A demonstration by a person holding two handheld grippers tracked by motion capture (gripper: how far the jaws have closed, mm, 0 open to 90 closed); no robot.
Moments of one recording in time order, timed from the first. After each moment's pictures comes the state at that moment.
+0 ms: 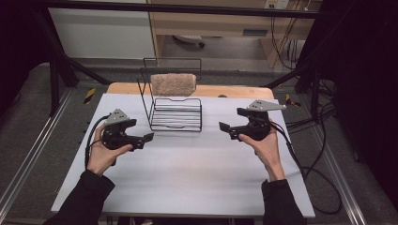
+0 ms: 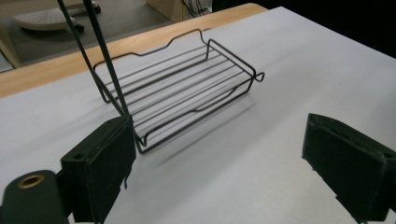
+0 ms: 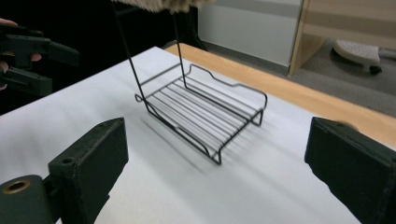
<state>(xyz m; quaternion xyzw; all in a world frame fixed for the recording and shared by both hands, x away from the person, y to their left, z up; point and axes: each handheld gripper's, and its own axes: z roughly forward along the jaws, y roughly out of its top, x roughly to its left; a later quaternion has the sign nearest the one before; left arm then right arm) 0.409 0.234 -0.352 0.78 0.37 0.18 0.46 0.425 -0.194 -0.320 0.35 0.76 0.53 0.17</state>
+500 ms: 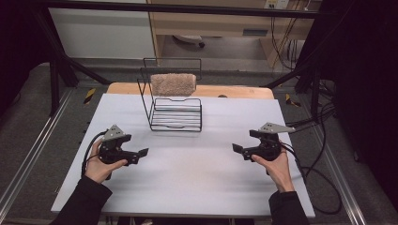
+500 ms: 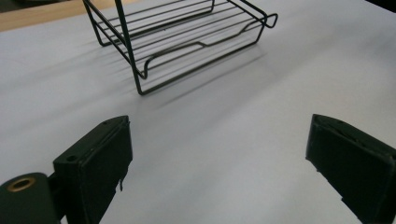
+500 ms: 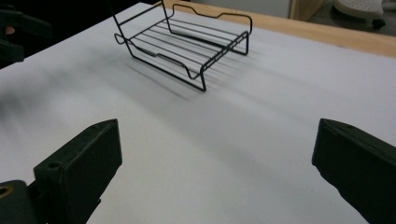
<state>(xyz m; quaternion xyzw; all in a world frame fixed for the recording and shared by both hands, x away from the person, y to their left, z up) 0.391 0.254 -0.399 0.79 0.38 0.16 0.45 0.402 -0.237 -0.387 0.39 0.76 0.50 0.14</state>
